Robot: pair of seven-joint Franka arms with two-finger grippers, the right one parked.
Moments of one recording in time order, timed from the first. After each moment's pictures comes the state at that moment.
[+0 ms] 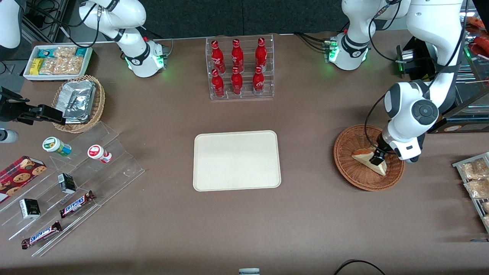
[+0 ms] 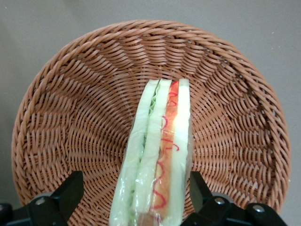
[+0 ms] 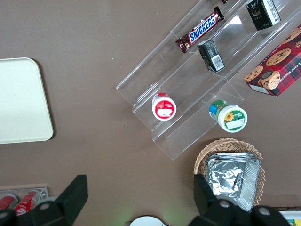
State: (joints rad) arm -0.15 0.24 0.13 -2.26 0.04 2.49 -1.15
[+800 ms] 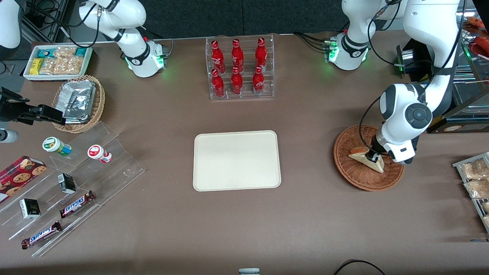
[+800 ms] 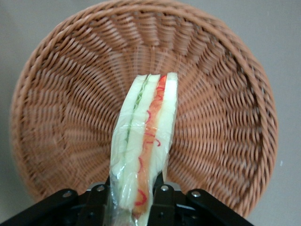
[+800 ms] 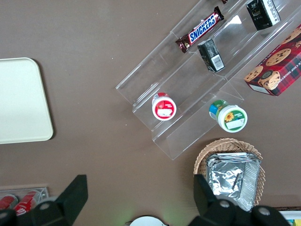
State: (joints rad) arm -0.17 0.24 0.07 -2.15 0.06 2.30 -1.19
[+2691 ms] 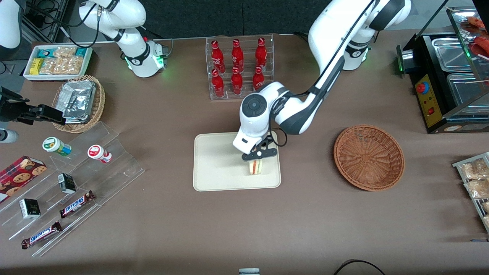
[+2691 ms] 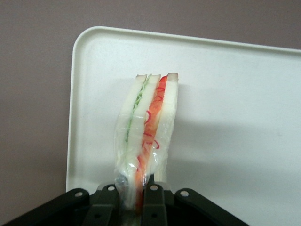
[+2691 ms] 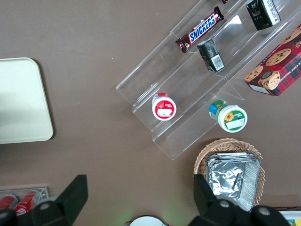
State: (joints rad) arm -0.58 0.71 -0.23 -1.49 0.21 2.17 -1.02
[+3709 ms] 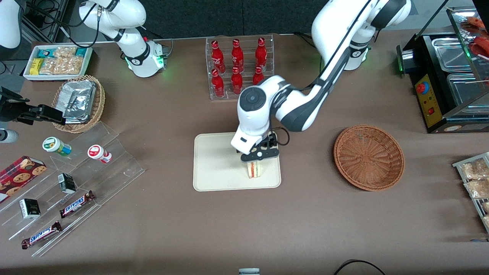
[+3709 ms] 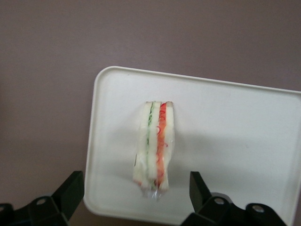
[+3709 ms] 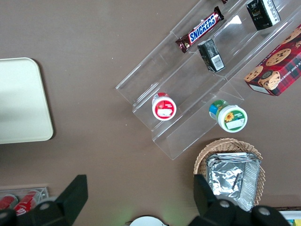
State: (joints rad) arm -0.57 0.61 -0.21 -1.37 0.19 1.99 -1.02
